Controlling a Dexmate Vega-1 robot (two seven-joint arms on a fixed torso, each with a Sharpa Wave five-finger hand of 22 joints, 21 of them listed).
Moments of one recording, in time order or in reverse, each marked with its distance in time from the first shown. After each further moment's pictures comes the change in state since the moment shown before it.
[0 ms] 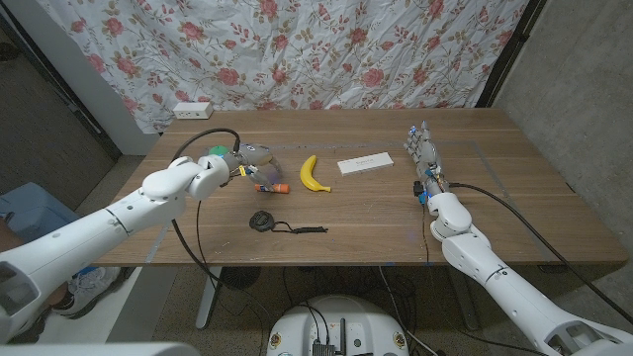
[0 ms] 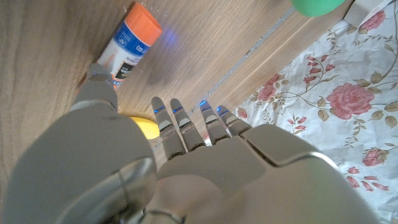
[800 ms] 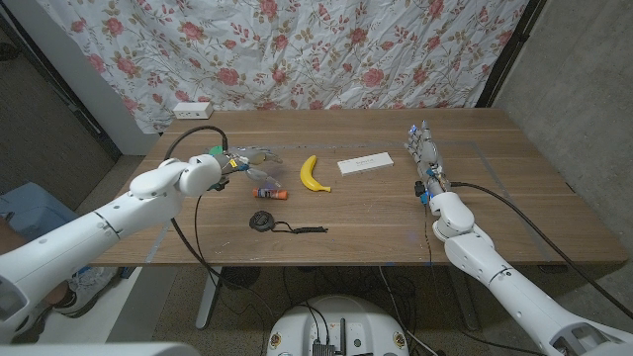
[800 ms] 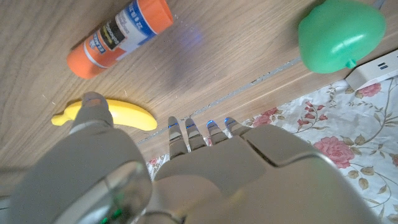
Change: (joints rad) left arm 0.070 0.004 -0.095 -0.022 -0.290 0.063 -0.025; left_hand -0.205 0.065 -0.019 0.034 0.000 -0.337 0.066 -0.004 -0.008 -0.338 0.094 0.005 -0.009 -0.263 0.027 0.000 0.000 -0.169 0.006 0.008 0.000; right arm -0.004 -0.015 0.003 -0.018 -0.003 -0.008 0.008; right_hand 0.000 0.000 0.008 0.000 0.000 -0.005 -0.005 0.000 0.000 0.000 0.000 0.000 0.000 -0.016 -0.005 -0.004 0.000 0.000 0.000 0.000 0.000
